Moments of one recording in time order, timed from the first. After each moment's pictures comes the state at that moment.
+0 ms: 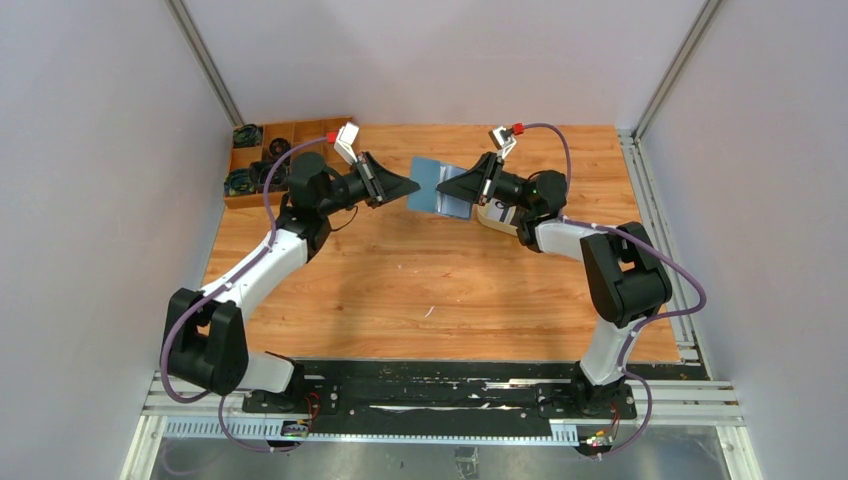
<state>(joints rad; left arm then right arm) -0.32 1.37 0.93 0.43 0.72 -0.98 0.36 1.80 0.98 1.34 -0.96 1.35</state>
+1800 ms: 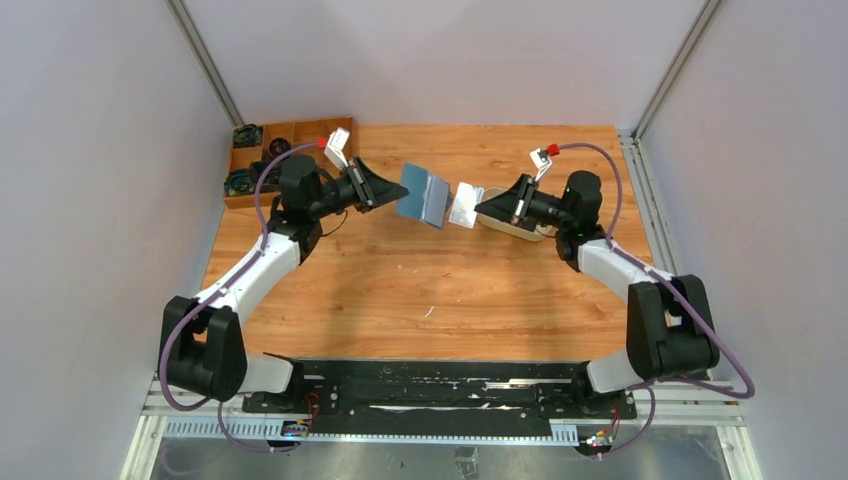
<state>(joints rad) -0.25 1.34 0.90 0.36 0.76 -0.95 0.20 1.47 0.77 0.71 -0.97 0.89</state>
